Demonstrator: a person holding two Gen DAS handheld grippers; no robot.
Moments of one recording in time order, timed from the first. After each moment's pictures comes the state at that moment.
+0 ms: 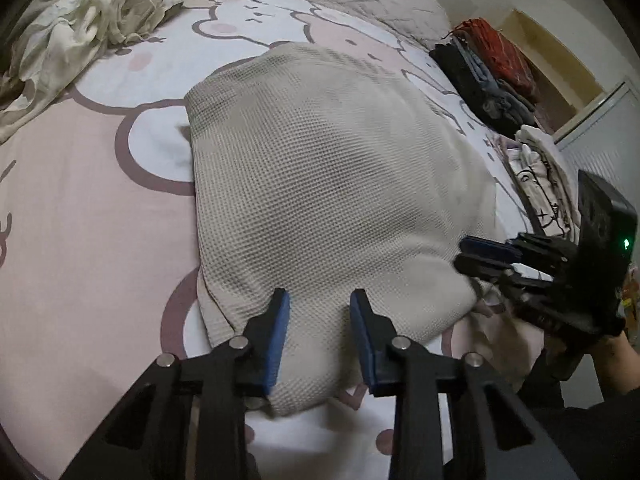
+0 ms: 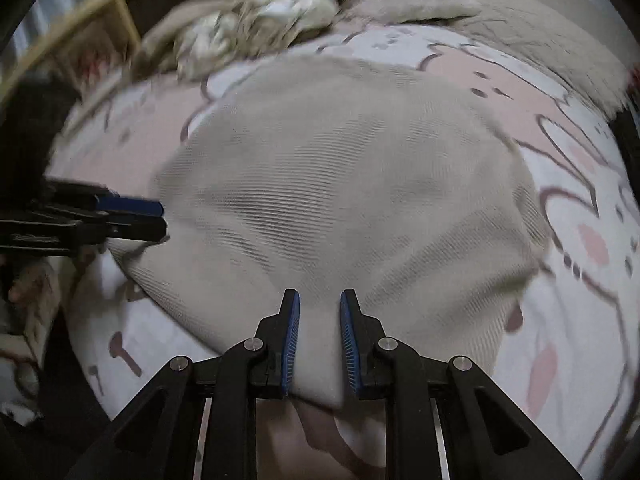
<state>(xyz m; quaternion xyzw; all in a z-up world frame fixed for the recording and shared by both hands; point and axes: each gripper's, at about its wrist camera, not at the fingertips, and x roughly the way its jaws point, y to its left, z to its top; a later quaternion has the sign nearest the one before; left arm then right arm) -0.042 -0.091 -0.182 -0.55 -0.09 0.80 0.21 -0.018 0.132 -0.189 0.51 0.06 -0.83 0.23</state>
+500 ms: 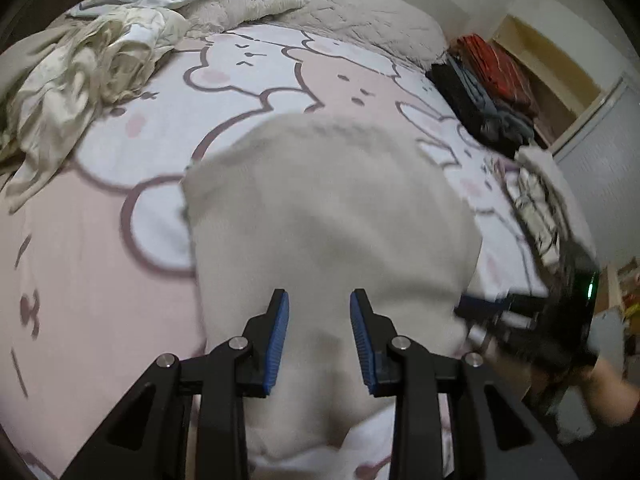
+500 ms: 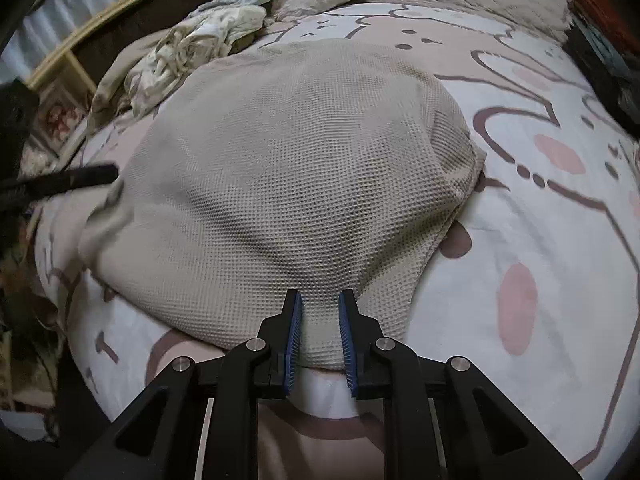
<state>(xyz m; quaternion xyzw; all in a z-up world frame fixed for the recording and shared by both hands) -0.084 -0.073 -0.144 -0.52 -0.07 0.83 0.20 -0.012 0.191 -0.202 0.53 -0.03 -0.83 0.18</state>
